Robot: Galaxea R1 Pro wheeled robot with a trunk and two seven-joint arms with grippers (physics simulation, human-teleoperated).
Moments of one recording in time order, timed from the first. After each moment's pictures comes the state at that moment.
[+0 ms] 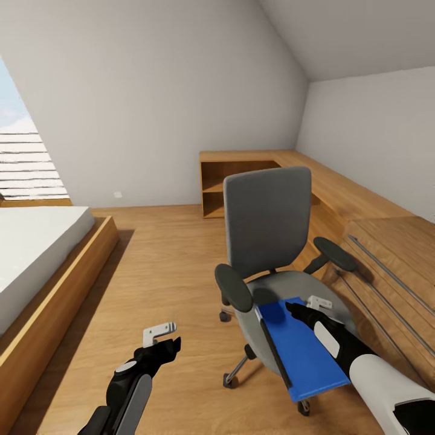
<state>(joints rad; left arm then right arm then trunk) -0.17 -0.10 -0.16 -1.47 0.36 0.62 0.38 -0.78 -0.17 0.21 -0.39 -0.59 0.11 0.01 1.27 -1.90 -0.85</state>
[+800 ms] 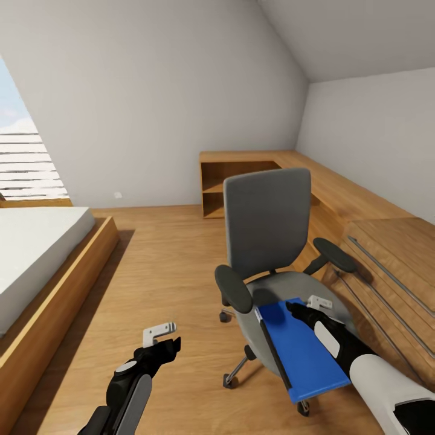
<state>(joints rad) -0.17 -0.10 -0.16 -1.47 0.36 0.62 0.38 -0.78 -0.17 0.21 -0.39 -0.59 0.11 0.01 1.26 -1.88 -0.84</state>
